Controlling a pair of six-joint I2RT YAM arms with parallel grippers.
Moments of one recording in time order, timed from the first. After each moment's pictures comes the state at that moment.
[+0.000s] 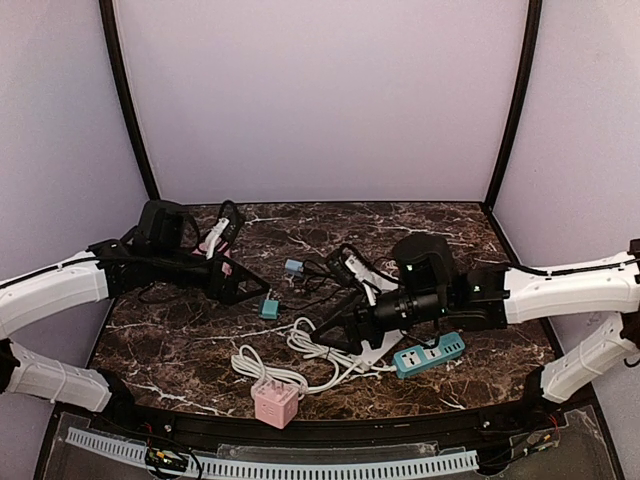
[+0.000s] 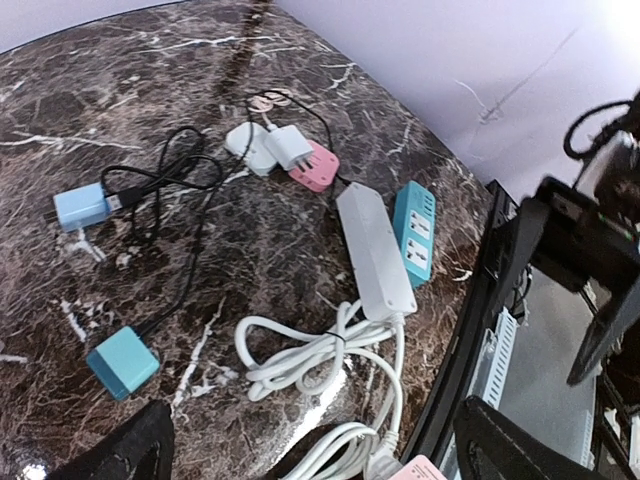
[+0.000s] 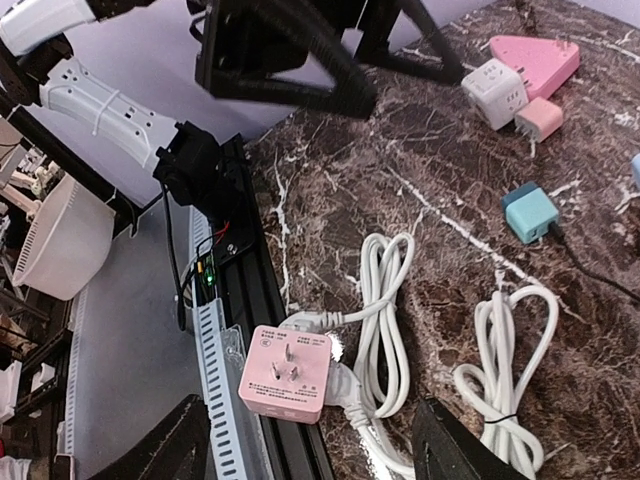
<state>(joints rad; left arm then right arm) -0.62 1.15 0.84 -0.31 0.55 -0.21 1.13 1.34 0.87 0.02 -0.36 0.36</state>
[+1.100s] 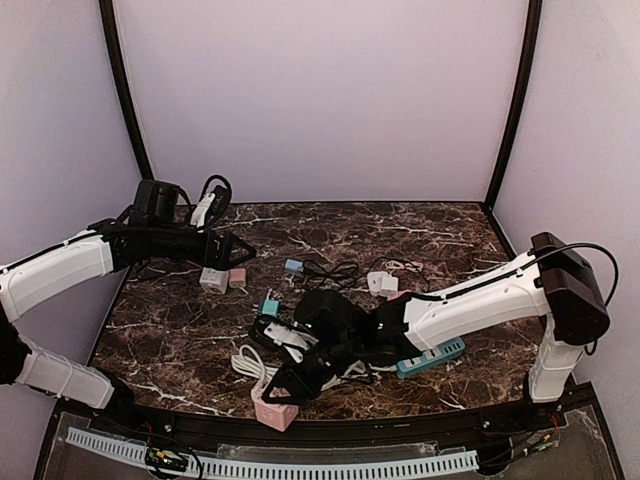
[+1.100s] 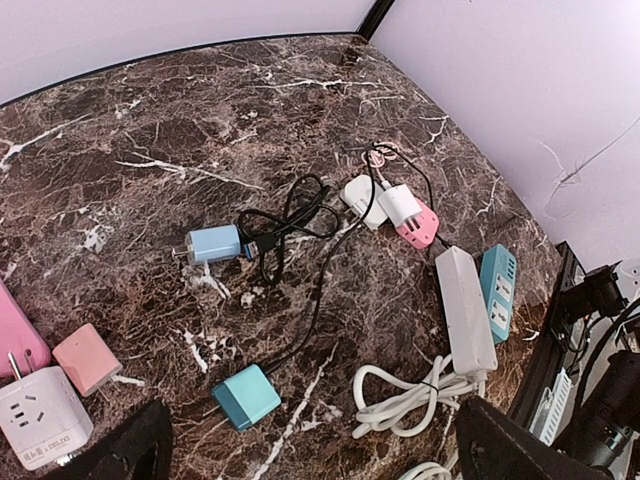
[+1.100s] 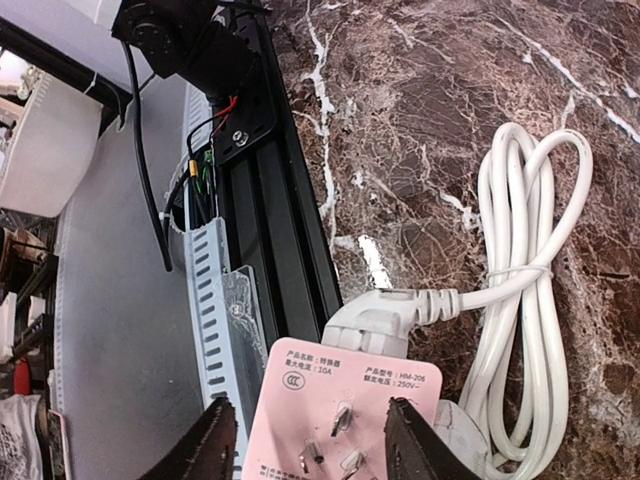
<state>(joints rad) -0.44 1.25 0.96 -0.34 0.48 -0.17 1.32 1.84 1.16 -0.03 -0.41 0.39</state>
